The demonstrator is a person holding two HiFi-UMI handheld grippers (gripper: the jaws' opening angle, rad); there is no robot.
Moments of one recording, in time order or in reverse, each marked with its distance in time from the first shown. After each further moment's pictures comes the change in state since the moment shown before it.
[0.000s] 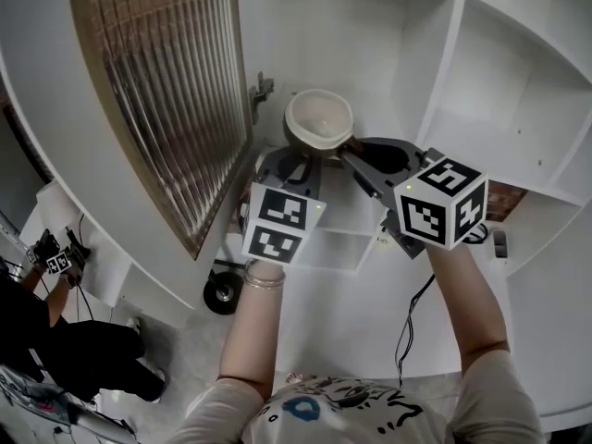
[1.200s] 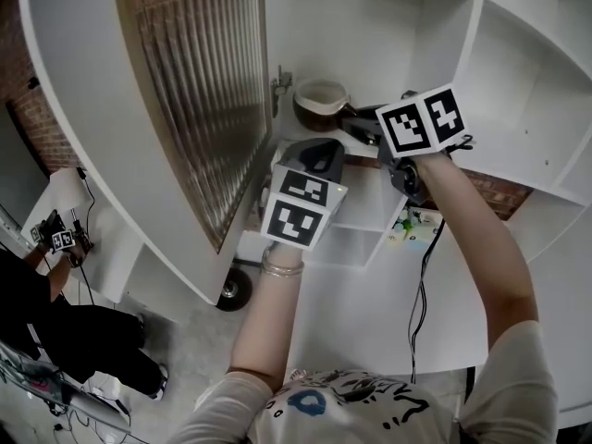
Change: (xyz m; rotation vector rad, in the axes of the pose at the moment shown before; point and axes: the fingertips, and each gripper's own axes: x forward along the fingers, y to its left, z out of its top) left arm 0.007 -0.005 -0.006 -0.101 0.047 -0.062; right arm 0.068 -0.045 -0.004 0.111 0.254 0.029
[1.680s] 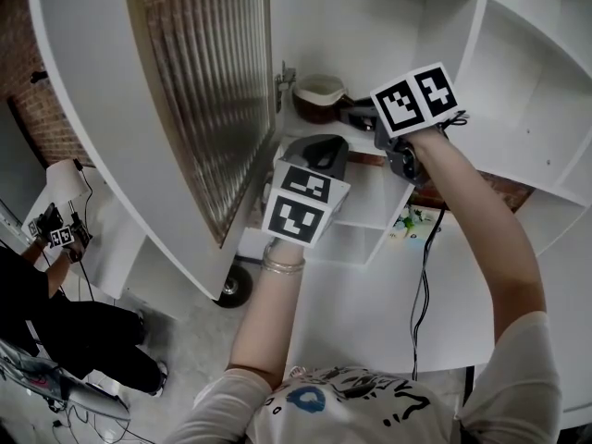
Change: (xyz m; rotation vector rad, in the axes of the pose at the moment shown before) left arm -0.002 -0.003 0.002 -0.014 -0.014 -0.010; right arm 0.016 -0.007 0.006 0.013 0.076 0.027
